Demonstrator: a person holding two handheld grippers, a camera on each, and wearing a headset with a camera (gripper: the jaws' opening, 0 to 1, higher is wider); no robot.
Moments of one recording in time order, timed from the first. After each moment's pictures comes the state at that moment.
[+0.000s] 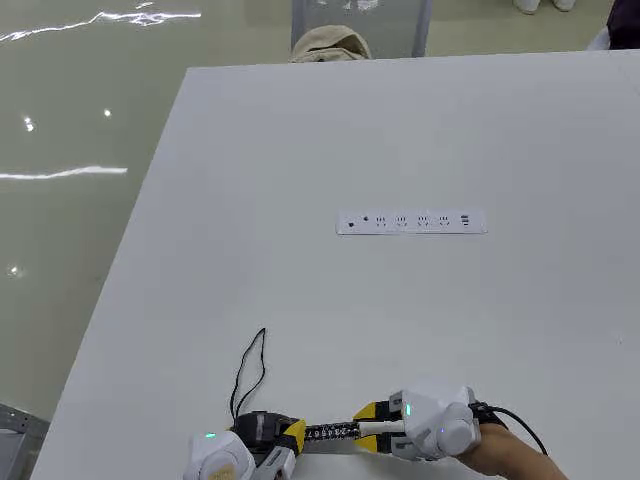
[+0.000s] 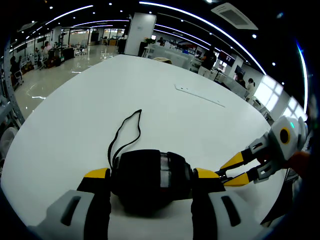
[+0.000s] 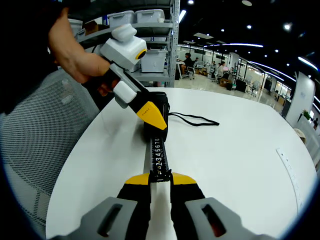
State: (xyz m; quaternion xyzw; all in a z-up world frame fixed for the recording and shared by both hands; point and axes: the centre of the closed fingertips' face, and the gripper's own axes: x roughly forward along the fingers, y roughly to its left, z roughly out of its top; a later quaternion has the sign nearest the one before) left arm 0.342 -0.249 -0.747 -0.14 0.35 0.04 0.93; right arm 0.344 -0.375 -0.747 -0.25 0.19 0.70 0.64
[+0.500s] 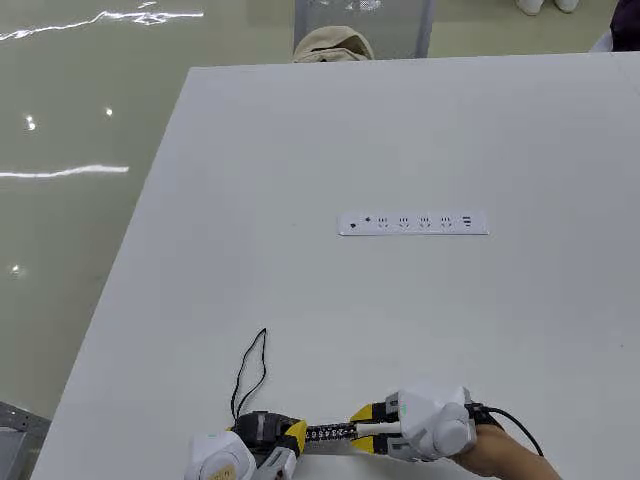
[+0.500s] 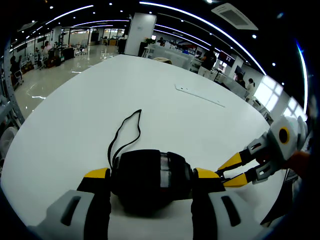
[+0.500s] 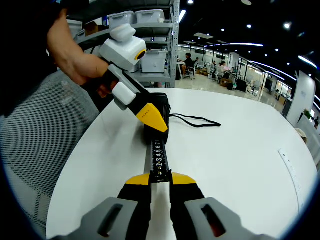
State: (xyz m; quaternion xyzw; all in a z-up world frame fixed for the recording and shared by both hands) left arm 0.342 -0.248 -0.747 -0.14 0.35 0.04 0.93; right arm 0.342 -0.368 -0.748 -0.24 0.19 0.70 0.64
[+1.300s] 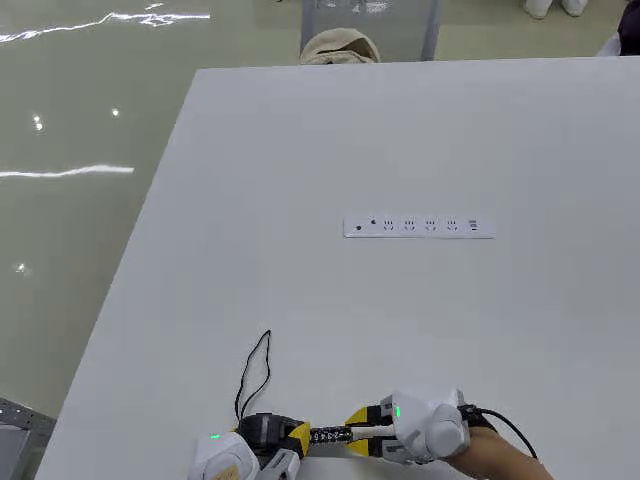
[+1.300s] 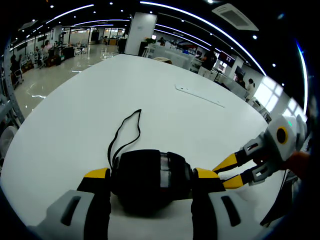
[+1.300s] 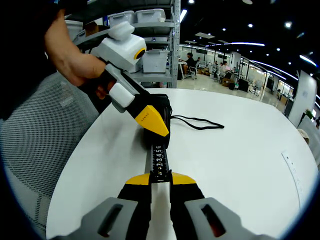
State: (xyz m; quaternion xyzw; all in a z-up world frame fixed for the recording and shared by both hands) left arm 0.343 -0.247 -0.747 -0.14 0.35 0.04 0.92; right arm 0.341 -0.355 -0.750 -0.24 0.19 0.71 0.63
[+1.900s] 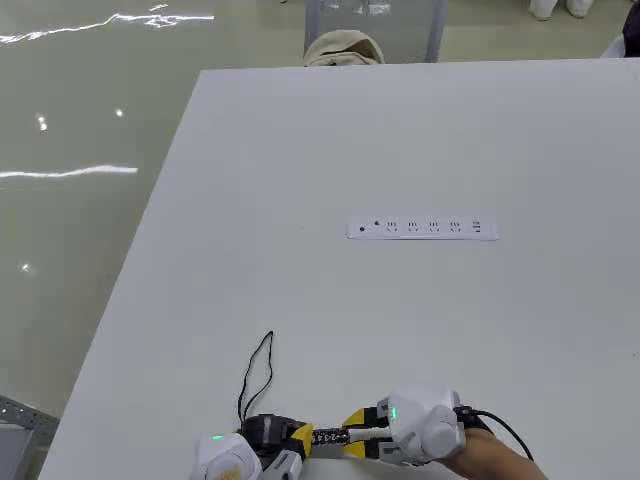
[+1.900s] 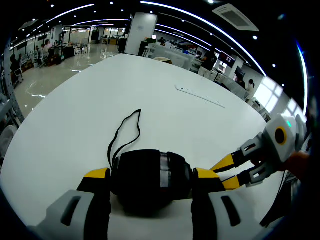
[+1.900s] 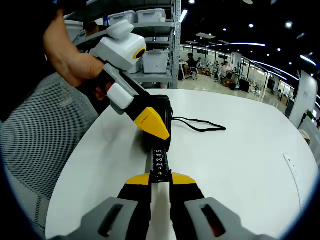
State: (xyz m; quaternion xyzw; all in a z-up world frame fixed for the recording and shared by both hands) left arm 0.342 -0.247 -0.747 -0.15 0.35 0.04 0.92; right arm 0.339 -0.346 -0.751 -0.24 0.19 0.71 0.63
